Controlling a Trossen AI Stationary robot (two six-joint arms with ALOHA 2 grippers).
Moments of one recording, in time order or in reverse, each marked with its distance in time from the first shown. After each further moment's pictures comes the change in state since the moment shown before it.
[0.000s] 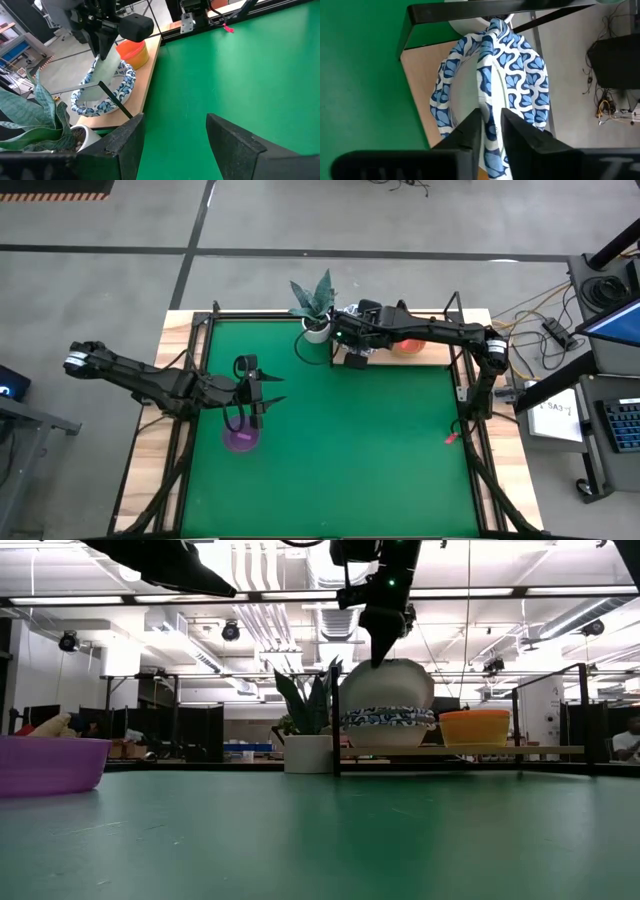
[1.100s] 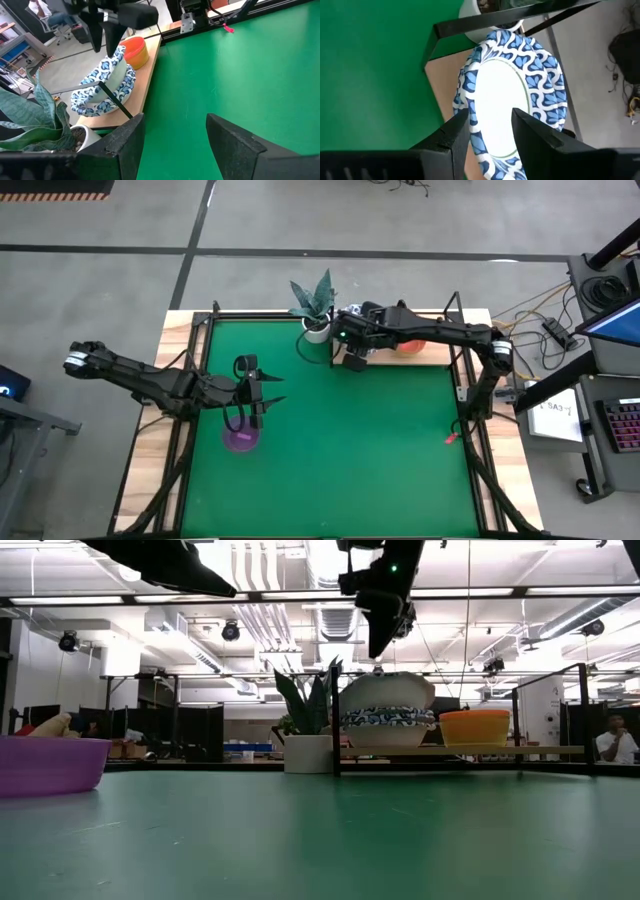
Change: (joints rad) left arm 0.000 0.000 0.000 0.000 0.000 0.000; right arm 0.014 -0.032 0.003 -0.002 -0.072 0.103
